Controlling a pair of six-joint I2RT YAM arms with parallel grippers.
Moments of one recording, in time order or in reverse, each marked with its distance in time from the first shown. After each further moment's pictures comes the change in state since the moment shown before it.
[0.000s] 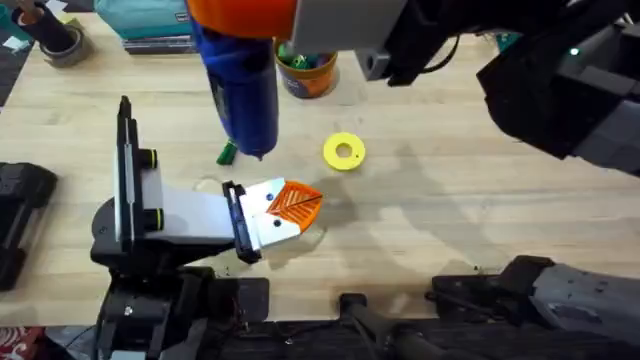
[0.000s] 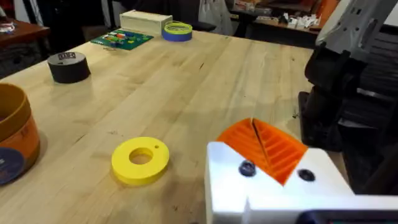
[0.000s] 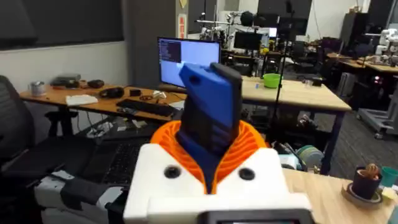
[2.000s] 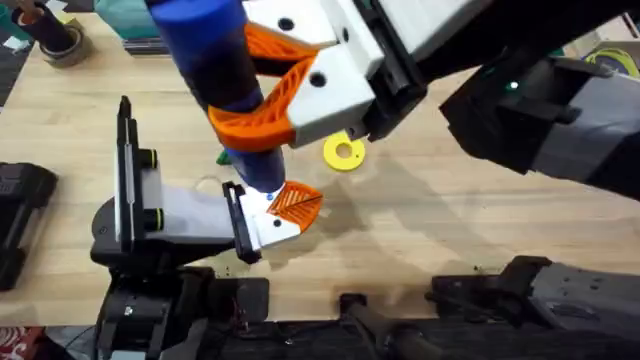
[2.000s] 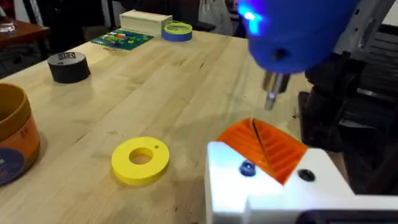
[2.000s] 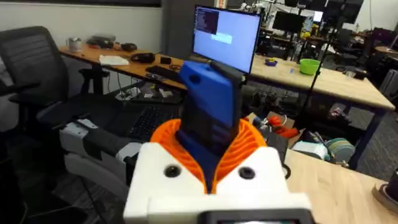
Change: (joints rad) left arm 0.000 0.000 0.000 0.000 0.000 0.000; right arm 0.038 0.045 -0.090 0.030 -0.151 -0.160
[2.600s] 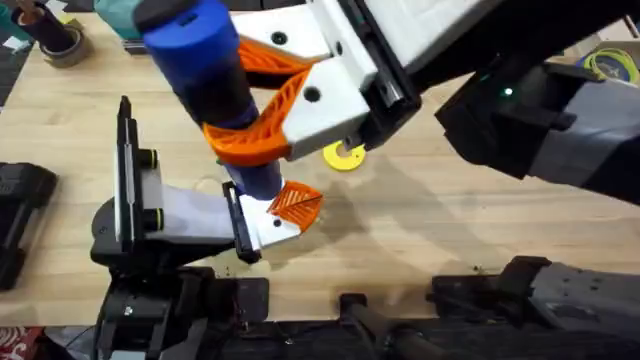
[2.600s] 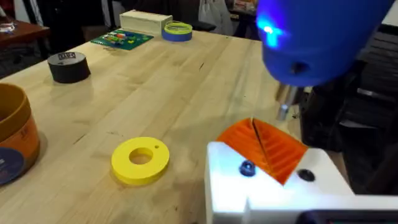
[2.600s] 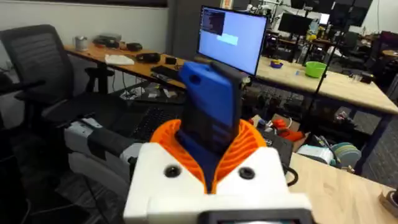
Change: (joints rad) left arm 0.000 0.000 0.000 0.000 0.000 0.000; right arm 0.023 0.000 -0.007 0.000 0.000 -0.018
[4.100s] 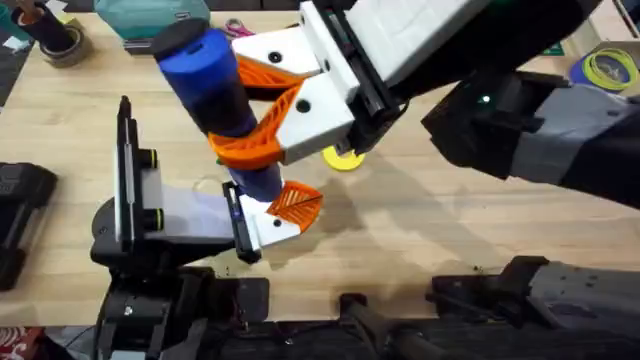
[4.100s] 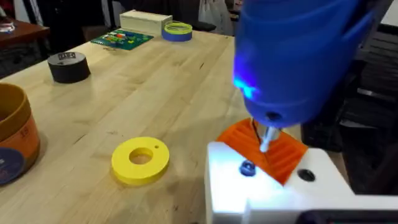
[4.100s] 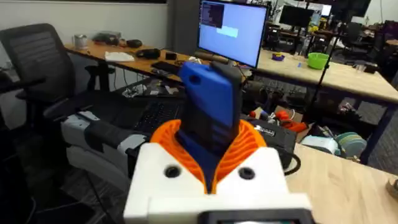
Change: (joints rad) left arm 0.000 0.000 0.000 0.000 0.000 0.000; right arm 0.000 0.040 -0.030 0.023 0.001 -0.012
